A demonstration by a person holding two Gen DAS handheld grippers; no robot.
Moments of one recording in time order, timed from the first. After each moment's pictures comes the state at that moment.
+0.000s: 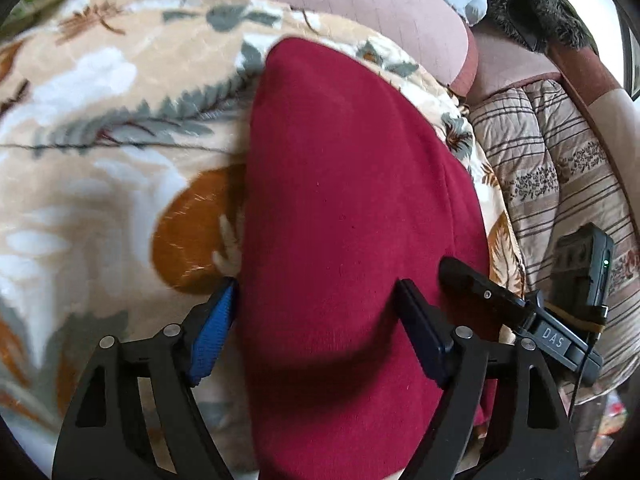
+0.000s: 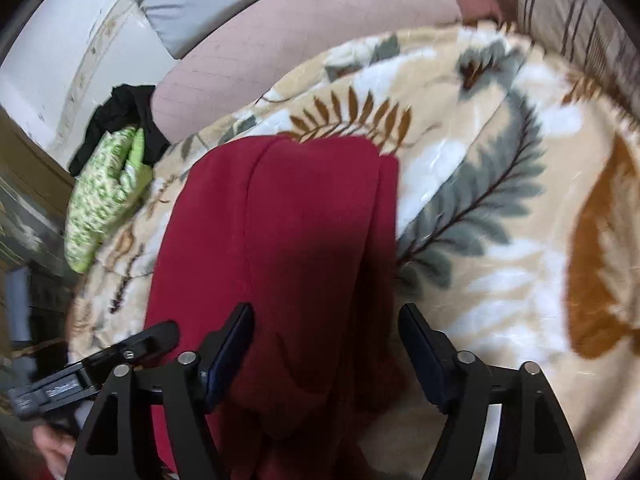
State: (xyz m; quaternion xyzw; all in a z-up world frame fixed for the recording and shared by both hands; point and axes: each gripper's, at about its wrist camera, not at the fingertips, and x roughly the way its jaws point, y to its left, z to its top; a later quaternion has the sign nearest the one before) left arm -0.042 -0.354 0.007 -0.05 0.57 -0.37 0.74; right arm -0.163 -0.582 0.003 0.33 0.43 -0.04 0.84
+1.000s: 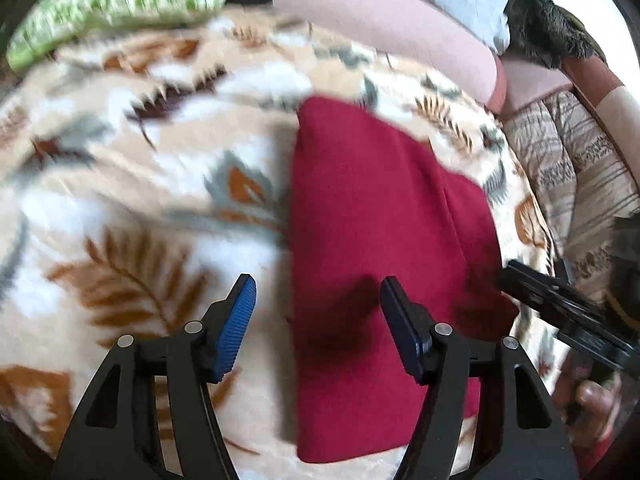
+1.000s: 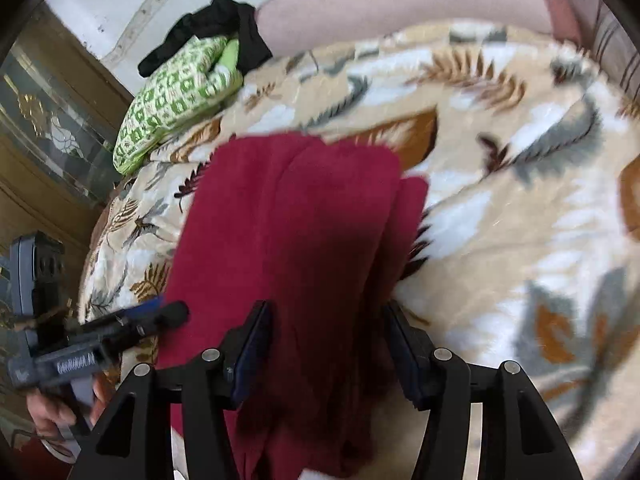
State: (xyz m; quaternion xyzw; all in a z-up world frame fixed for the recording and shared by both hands) left arm -0.134 -0.187 0.067 -0.01 0.51 -0.27 0.82; right arm -0.220 -0.422 0.075 0.20 0.46 0.03 0.87
